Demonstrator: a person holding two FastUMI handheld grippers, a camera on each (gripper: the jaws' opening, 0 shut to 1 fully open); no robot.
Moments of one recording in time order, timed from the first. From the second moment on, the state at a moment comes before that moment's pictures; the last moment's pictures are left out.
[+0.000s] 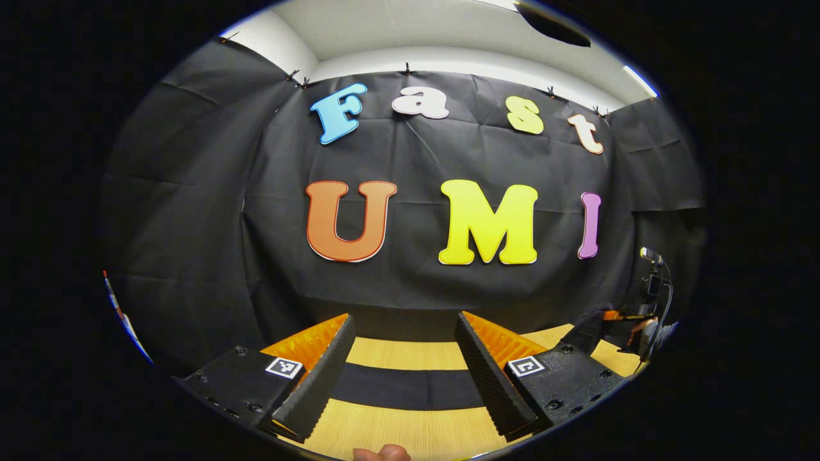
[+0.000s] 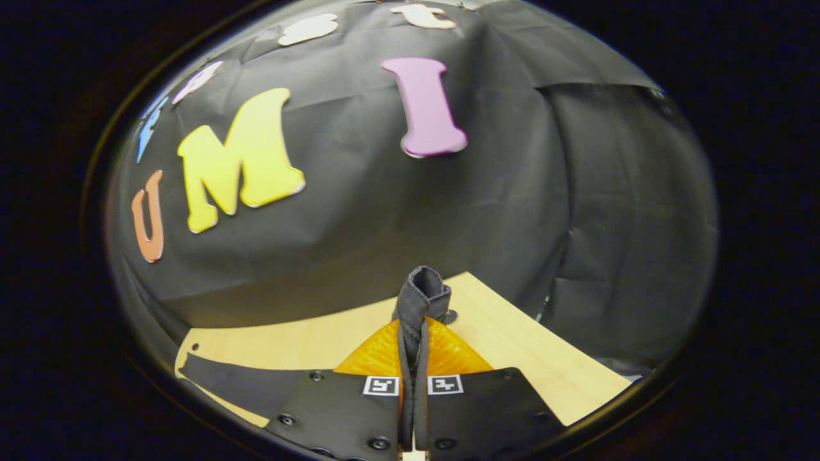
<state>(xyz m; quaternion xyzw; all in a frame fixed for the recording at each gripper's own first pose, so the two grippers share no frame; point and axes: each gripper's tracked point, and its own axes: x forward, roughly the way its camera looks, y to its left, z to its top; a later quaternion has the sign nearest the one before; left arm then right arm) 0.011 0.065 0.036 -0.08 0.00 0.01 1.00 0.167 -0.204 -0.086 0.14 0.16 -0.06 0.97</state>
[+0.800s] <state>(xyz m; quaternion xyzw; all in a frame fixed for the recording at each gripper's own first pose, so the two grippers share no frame) -0.013 0.131 0.016 -0.08 0.02 0.07 0.99 0.123 0.084 -0.074 0.11 0.15 0.15 0.97</state>
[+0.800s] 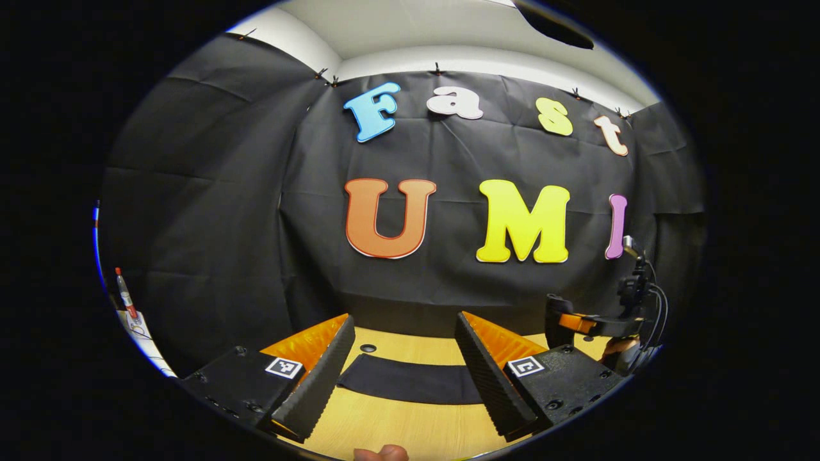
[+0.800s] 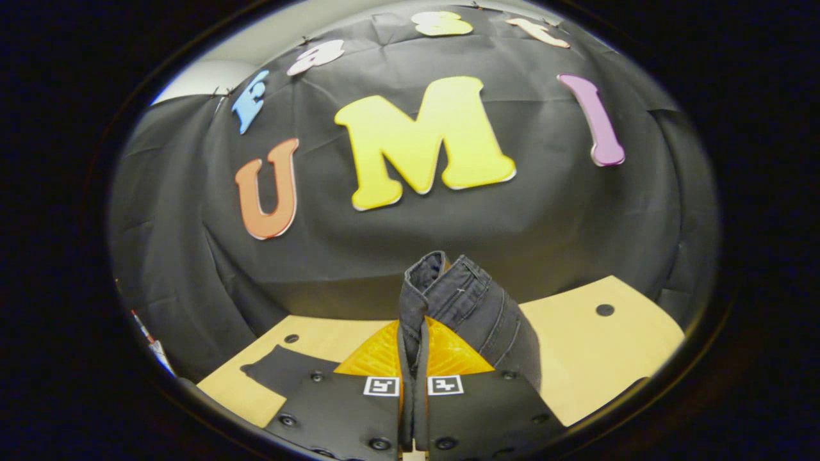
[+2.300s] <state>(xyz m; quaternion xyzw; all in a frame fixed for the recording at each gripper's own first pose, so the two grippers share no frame) 0.027 0.181 -0.082 -0.27 0.08 0.13 0.95 0.082 0.222 -0.138 -0.02 0.17 0.27 0.95</state>
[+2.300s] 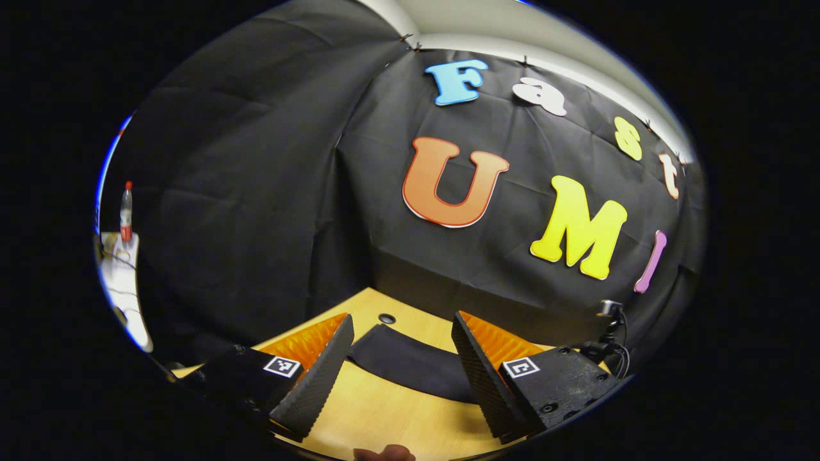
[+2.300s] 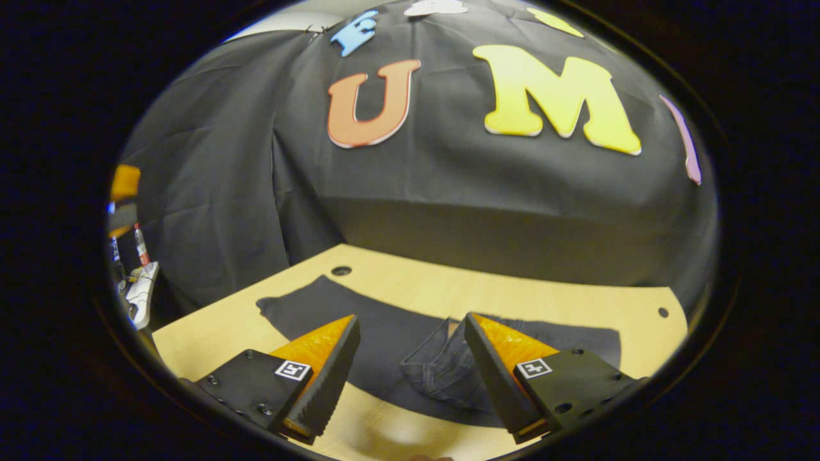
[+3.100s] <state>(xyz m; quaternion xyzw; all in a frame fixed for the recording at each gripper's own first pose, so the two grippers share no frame) 0.117 0.183 -0.294 -0.62 0.26 0.17 0.72 0.066 -0.036 0.117 -0.01 -0.04 0.06 1.00</state>
